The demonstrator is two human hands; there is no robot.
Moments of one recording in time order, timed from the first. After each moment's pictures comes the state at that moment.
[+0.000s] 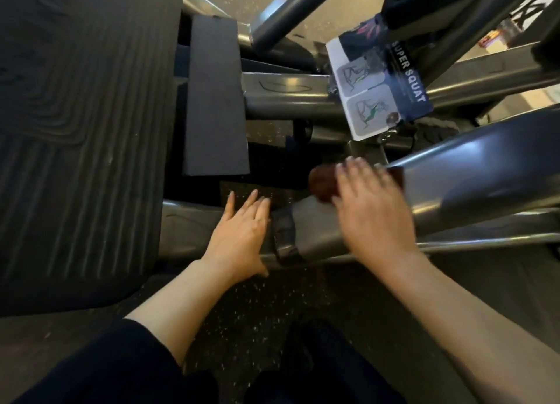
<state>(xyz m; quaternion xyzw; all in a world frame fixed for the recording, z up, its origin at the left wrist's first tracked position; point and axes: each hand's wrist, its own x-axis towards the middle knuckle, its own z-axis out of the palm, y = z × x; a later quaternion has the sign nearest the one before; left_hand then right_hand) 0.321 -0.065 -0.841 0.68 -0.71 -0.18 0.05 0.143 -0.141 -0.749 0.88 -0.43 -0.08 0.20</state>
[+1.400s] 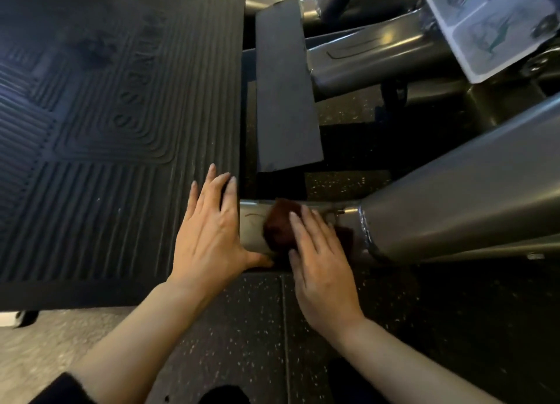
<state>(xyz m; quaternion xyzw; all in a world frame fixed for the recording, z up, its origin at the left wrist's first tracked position) 0.406 -0.005 -0.804 0.81 -0.58 -0.04 -0.01 0.243 -0.033 -0.890 0.84 -0.40 0.22 -0.29</state>
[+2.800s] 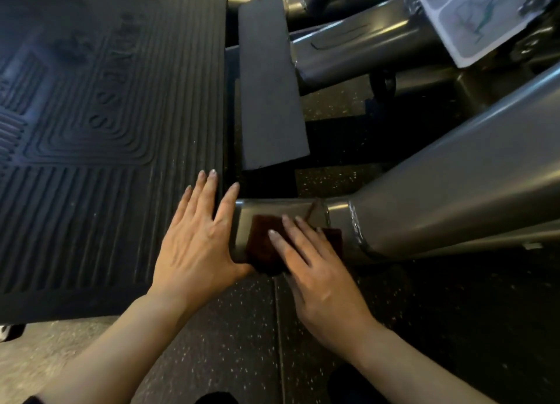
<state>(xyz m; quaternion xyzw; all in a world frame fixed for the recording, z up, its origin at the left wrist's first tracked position) 0.404 0.003 -0.813 0.80 -0.60 -0.02 -0.06 0.217 -0.038 -0.883 0.88 -0.32 0.14 -0.30</state>
